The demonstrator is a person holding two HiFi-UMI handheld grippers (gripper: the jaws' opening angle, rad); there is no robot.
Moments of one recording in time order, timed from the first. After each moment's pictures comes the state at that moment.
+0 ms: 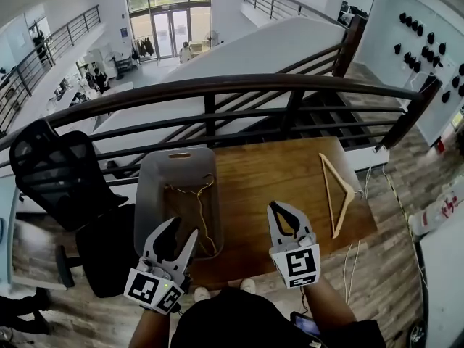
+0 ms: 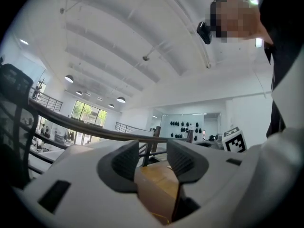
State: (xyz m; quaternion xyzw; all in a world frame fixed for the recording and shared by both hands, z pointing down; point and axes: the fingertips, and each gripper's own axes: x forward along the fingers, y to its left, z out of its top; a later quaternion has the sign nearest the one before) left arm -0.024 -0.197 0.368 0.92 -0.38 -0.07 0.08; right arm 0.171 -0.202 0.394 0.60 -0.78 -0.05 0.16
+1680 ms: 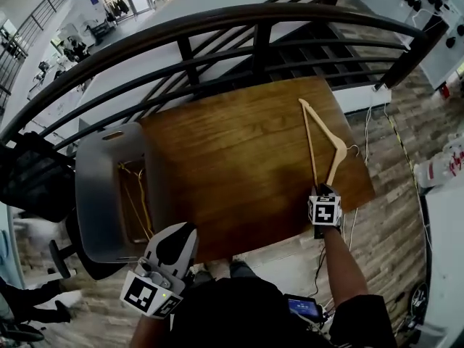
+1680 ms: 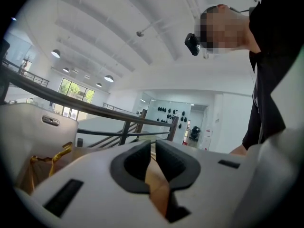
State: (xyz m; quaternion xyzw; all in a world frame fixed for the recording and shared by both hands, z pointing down) left arm 0.164 -0.171 0.427 0.95 -0.29 0.00 0.15; right arm 0.552 -0.142 0.711 0.71 -0.53 0.30 0.34
